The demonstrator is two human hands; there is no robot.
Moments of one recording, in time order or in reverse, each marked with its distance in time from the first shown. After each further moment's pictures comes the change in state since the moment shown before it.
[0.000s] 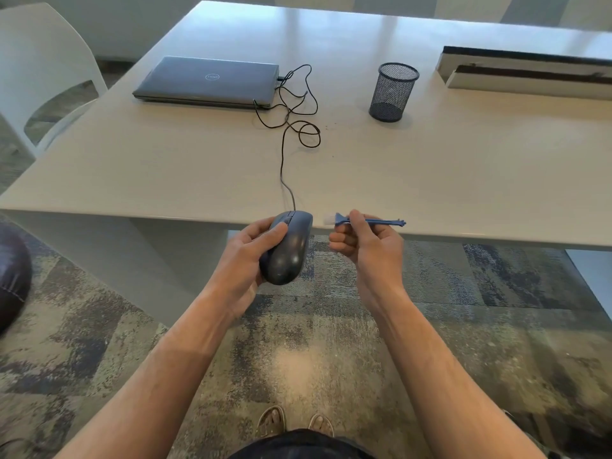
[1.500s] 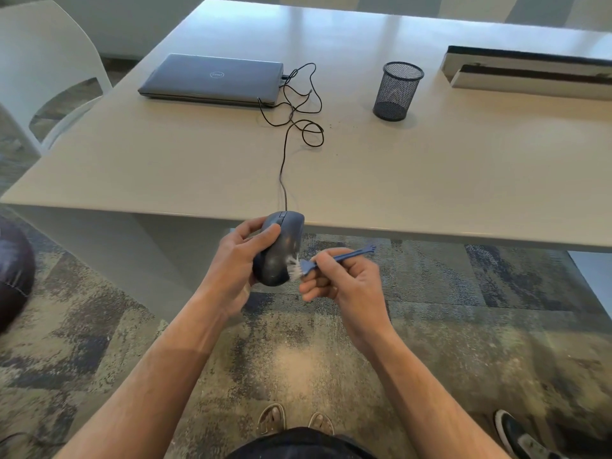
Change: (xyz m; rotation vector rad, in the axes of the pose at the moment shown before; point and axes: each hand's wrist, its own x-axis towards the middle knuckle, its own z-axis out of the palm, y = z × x) left_hand -0.007 0.001 -0.012 0.055 0.052 0.029; right_hand -0.053 0.021 -0.001 -0.047 -0.360 -0.014
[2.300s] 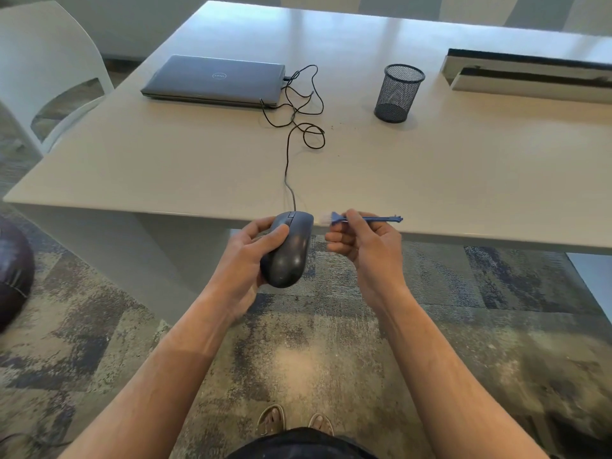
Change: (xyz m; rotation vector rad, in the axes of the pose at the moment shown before) left_hand -0.004 0.002 0.004 -0.022 -0.048 -0.027; right_hand 0.048 -0.021 -0.011 0.018 0.247 0.008
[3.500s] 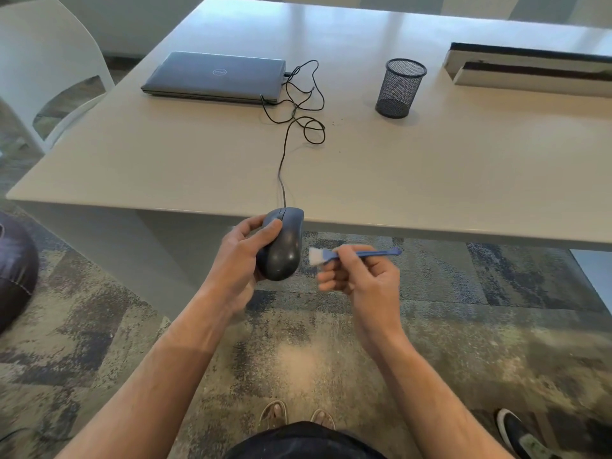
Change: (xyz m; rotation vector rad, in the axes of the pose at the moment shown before) left_hand 0.004 -0.004 -0.005 -0.039 0.094 -0.023; right_hand -0.054 0.022 -0.009 -0.007 -0.074 -0.059
